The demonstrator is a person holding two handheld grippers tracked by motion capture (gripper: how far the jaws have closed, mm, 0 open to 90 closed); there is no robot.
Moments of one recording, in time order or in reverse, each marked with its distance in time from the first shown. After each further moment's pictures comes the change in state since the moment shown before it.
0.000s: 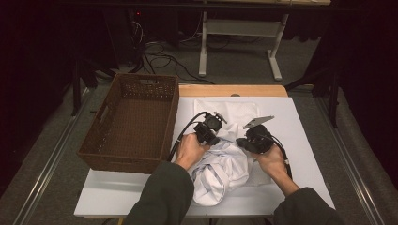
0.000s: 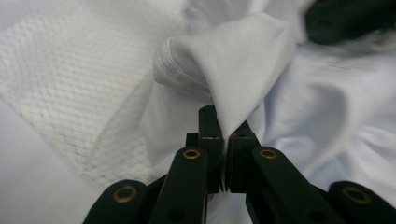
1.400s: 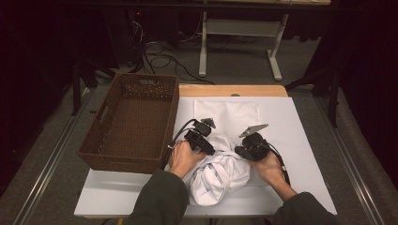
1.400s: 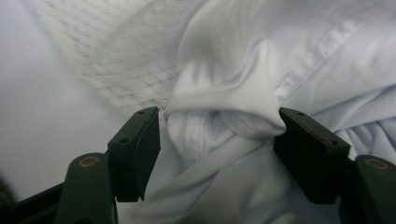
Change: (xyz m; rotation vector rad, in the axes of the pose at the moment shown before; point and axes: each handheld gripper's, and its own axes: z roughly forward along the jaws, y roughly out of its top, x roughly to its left) left arm 0.021 -0.027 0.027 0.178 0.058 -0.251; right arm 0.012 -0.017 0.016 0.051 0.018 -0.026
